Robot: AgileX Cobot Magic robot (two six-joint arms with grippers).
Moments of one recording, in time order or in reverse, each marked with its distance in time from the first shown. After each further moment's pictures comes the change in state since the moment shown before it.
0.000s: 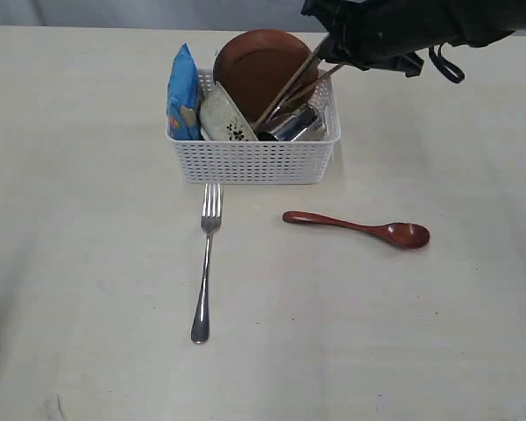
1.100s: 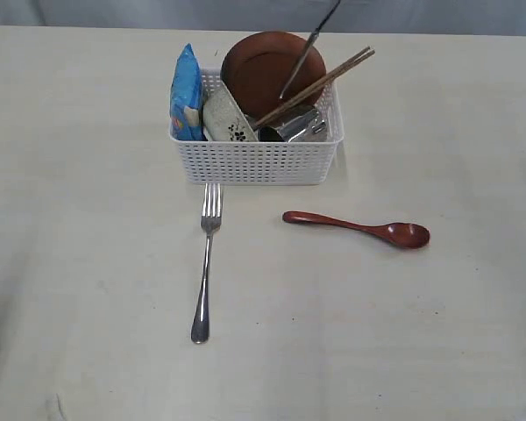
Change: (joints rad) left arm 0.000 0.000 0.000 0.000 0.000 0.000; right arm 0.001 -0.297 0.000 -0.344 0.118 0.175
